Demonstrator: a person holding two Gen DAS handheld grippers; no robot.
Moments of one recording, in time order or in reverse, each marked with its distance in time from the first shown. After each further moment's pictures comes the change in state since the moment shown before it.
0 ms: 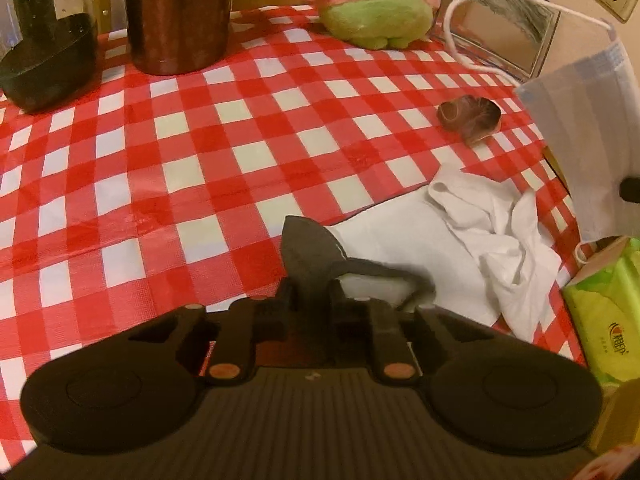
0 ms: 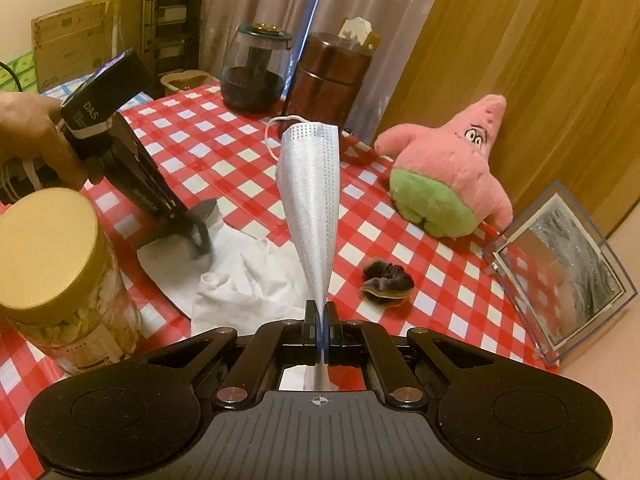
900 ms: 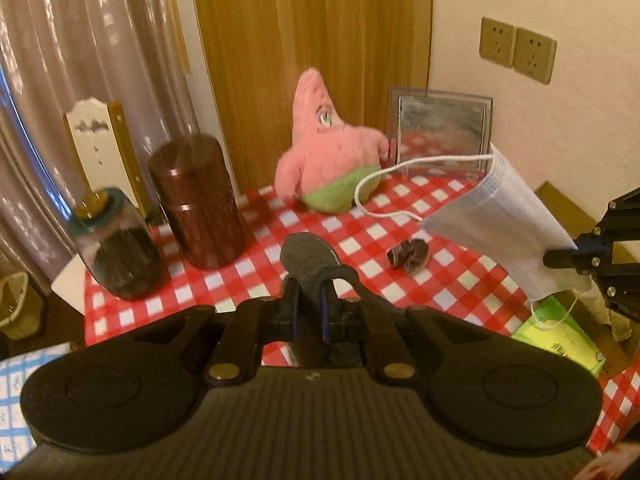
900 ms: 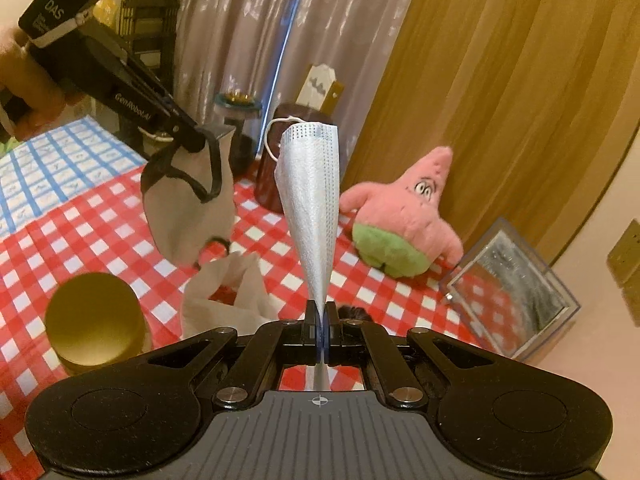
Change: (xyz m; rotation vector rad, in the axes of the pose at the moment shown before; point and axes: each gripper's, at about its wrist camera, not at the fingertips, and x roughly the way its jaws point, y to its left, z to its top) left arm -0.187 -0.093 0.049 0.211 -0.299 0.161; right arm -0.091 -0.001 0.029 0.062 -0.114 -0.074
